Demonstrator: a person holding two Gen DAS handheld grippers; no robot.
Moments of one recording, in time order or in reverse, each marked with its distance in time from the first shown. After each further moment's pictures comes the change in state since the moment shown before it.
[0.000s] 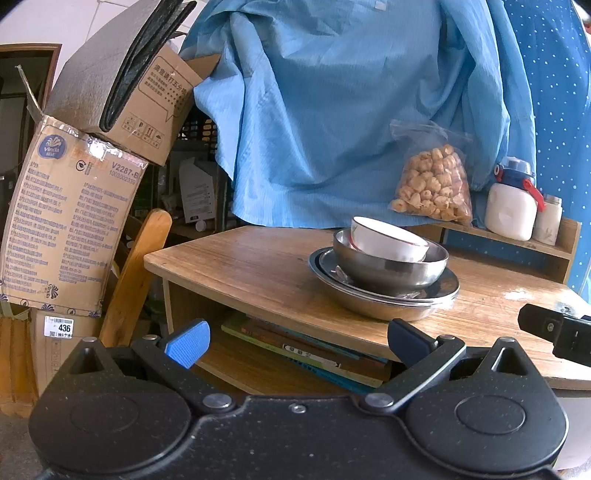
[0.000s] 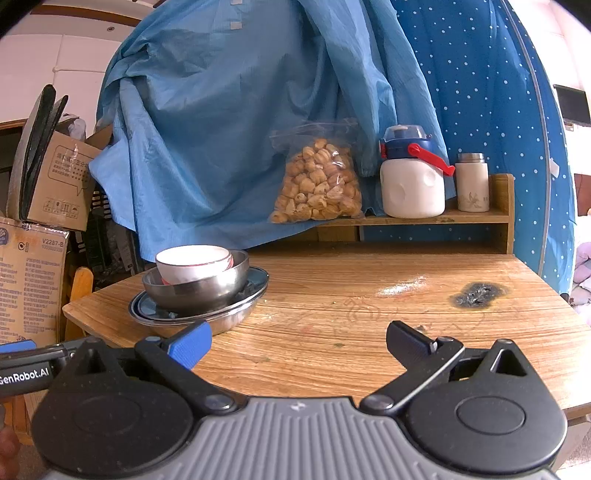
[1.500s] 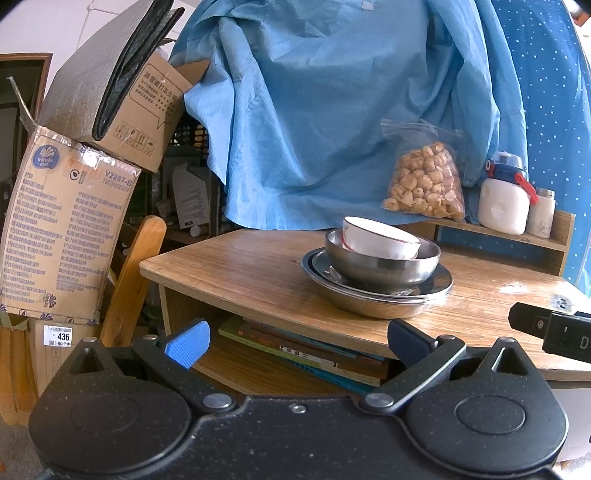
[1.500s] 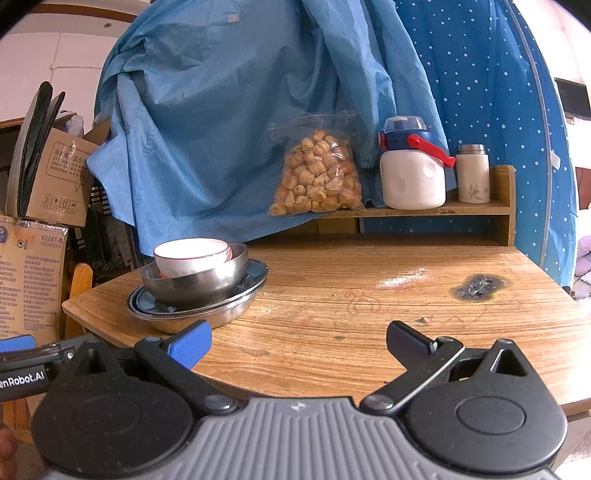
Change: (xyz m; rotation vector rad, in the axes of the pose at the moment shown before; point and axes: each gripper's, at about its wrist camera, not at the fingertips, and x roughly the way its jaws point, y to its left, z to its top) left arm -0.003 -0.003 -0.001 0.032 -0.010 -0.014; right arm 0.002 -0.001 -0.001 0.010 0.023 -0.004
